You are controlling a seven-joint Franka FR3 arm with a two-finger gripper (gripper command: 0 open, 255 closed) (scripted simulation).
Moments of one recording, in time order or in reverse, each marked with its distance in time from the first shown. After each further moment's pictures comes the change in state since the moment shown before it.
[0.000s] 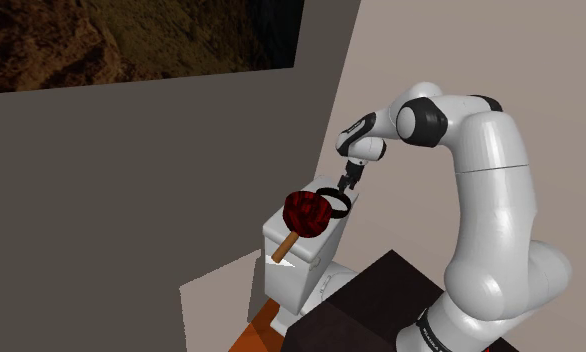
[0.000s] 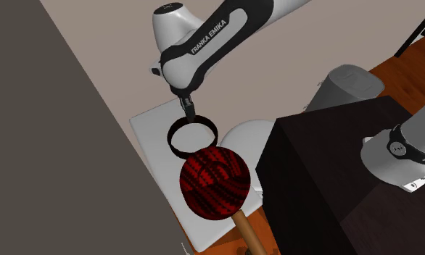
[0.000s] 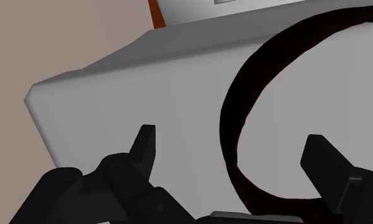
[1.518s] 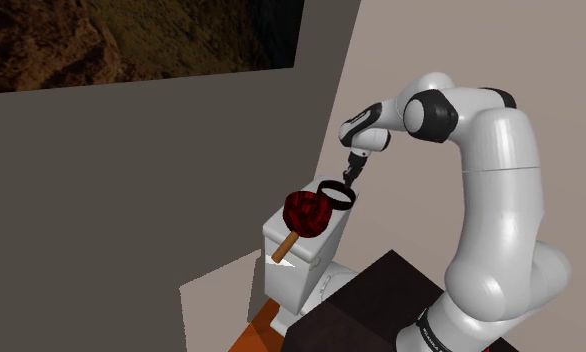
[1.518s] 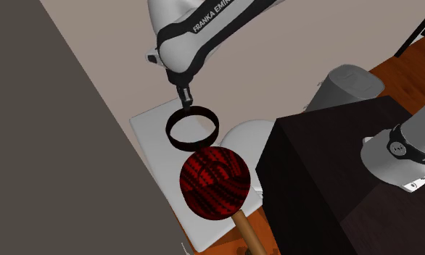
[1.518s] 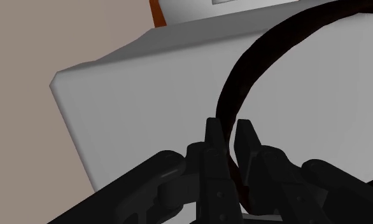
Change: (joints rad) arm 0.016 -0.078 -0.020 -0.012 -0.025 -0.064 0.017
